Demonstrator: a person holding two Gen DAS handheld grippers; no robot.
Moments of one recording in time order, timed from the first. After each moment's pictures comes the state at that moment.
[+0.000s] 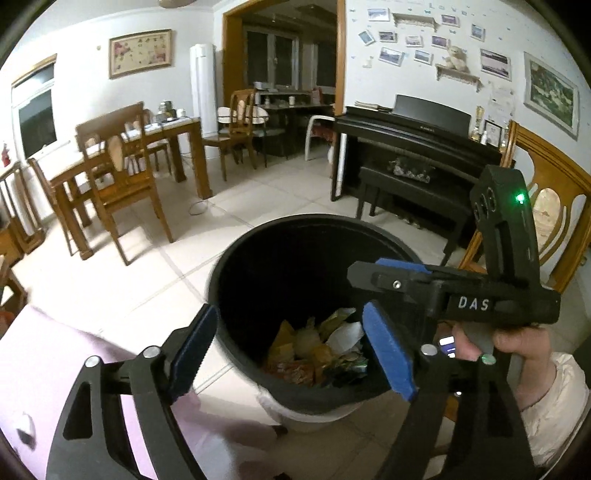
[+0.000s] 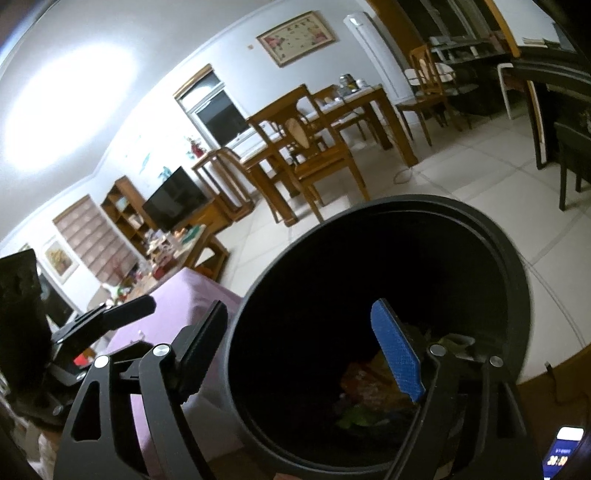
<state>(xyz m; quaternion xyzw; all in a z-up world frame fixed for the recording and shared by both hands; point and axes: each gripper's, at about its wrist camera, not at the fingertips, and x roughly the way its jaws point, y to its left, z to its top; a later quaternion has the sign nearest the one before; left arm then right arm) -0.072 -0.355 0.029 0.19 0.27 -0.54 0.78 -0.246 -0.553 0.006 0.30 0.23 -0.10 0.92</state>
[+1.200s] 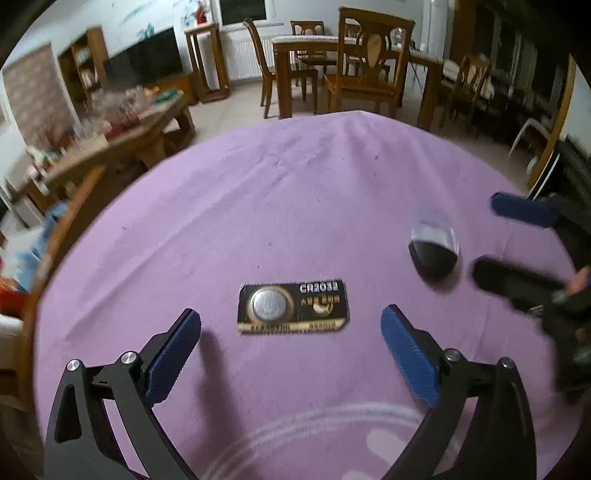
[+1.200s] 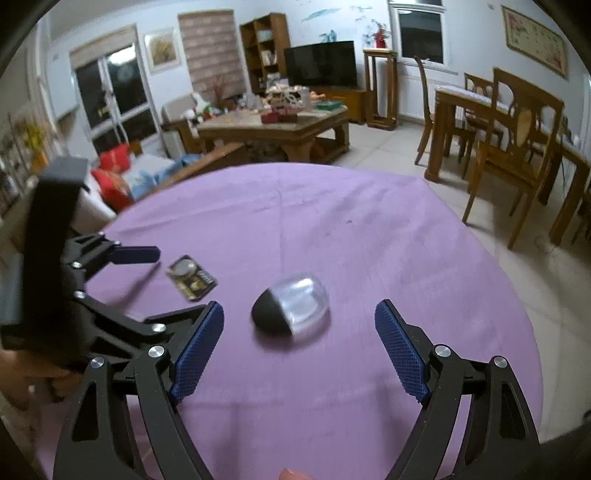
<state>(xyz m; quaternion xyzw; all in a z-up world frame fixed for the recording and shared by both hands) 0.170 -0.048 -0.040 0.11 0.45 -0.19 0.87 0.132 -0.151 -0.010 -0.01 0.40 0.14 0.91</state>
